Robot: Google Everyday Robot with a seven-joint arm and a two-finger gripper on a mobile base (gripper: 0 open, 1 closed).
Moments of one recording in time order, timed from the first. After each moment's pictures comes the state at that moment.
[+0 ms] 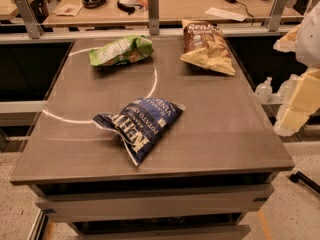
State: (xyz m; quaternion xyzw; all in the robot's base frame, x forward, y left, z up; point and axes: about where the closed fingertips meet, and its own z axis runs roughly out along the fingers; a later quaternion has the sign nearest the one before) arm 0.438 -0.215 0.981 -0.60 0.78 -0.04 0.17
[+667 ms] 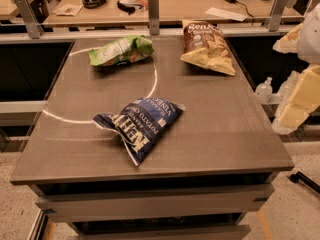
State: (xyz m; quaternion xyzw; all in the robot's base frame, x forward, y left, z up) arm 0.437 -0.214 0.983 -0.59 0.79 -0.01 0.18
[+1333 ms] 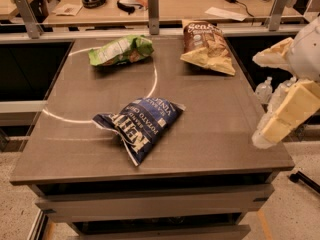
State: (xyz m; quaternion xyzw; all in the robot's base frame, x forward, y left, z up) arm 0.415 -0.166 0.977 -0.59 0.76 0.11 0.25
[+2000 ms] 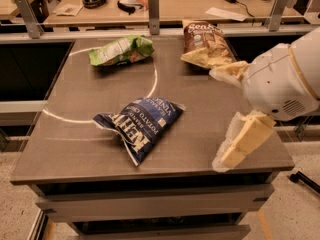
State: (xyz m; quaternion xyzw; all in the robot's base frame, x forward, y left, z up) arm 0.401 -0.097 0.948 -0.65 0.68 0.14 0.31
